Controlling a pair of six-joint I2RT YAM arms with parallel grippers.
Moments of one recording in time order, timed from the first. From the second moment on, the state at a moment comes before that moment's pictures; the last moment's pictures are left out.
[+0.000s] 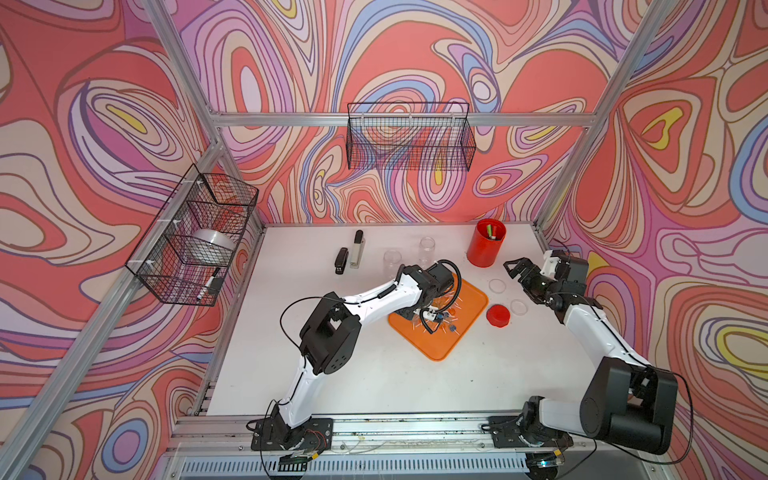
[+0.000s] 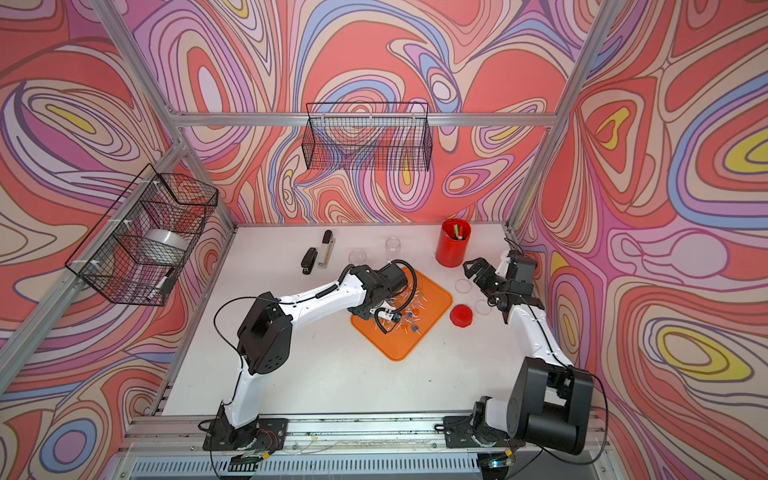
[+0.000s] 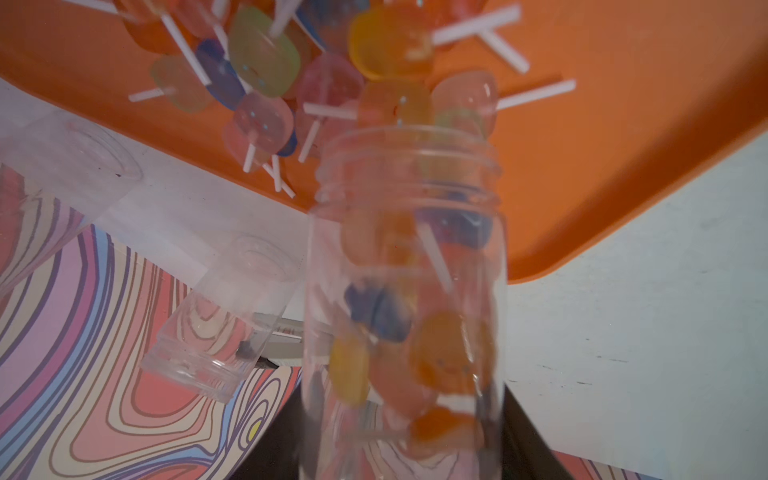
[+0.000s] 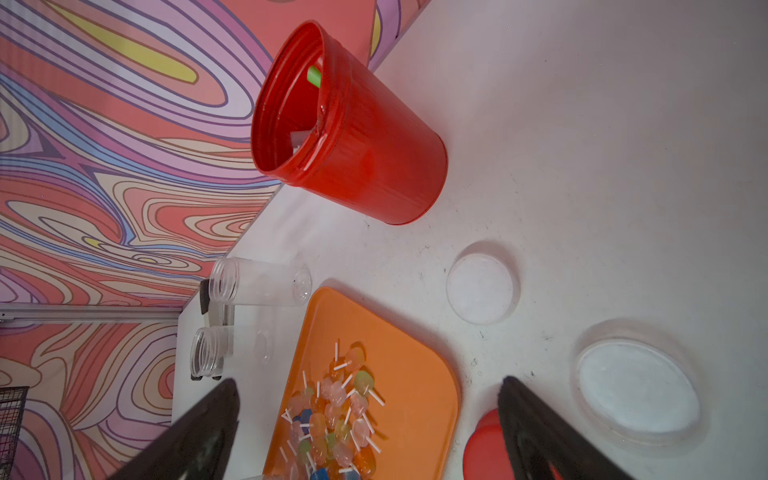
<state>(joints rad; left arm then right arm) -0.89 2.11 1.77 -1.08 -0.54 1.14 -0.27 1.32 0.83 -0.15 -0.46 0.59</state>
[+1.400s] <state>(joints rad) -0.81 1.71 1.25 -0.56 -0.42 0.94 -0.26 1.29 0.80 -0.04 -0.71 0.59</state>
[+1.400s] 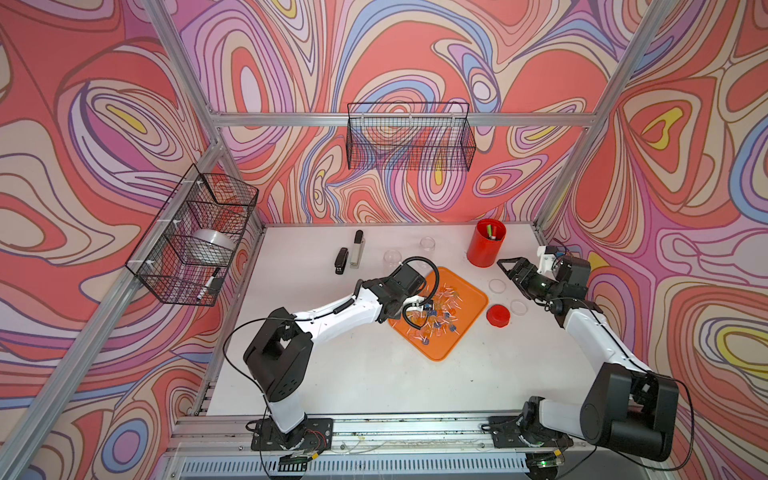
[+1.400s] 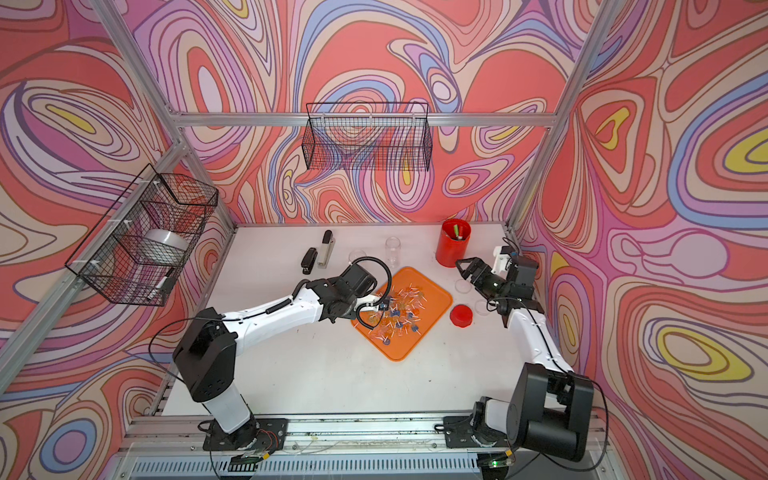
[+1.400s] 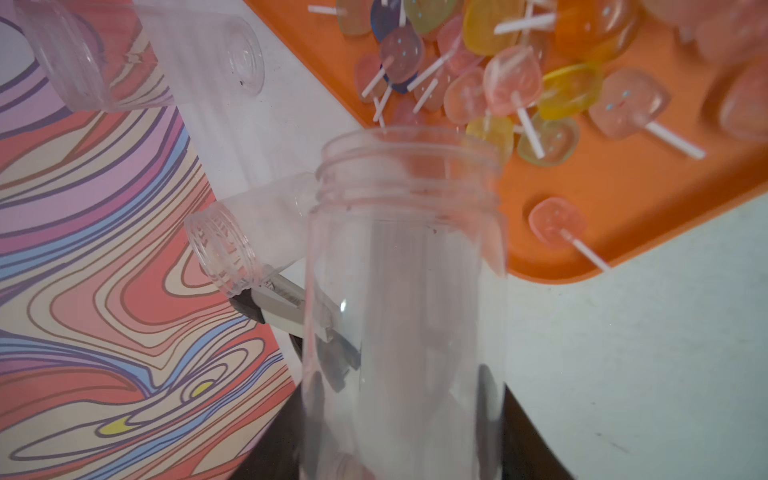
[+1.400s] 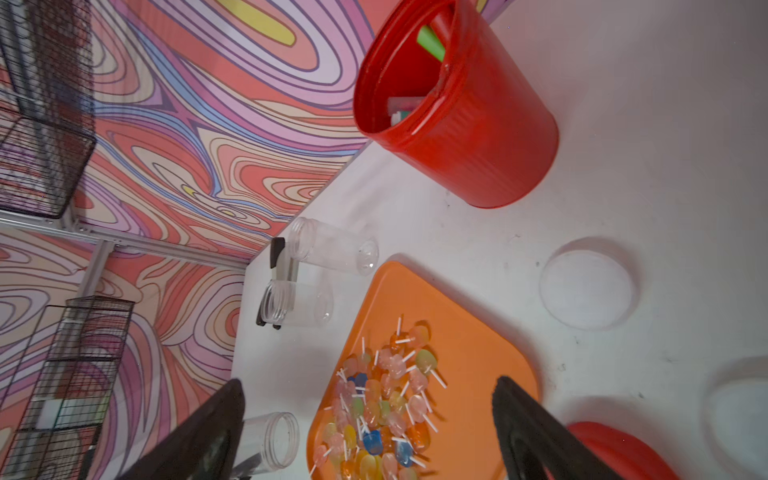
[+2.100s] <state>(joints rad) -0.55 1.30 0.68 0.26 -0.12 0.04 0.28 1.58 0.97 0.26 -0.85 0.67</state>
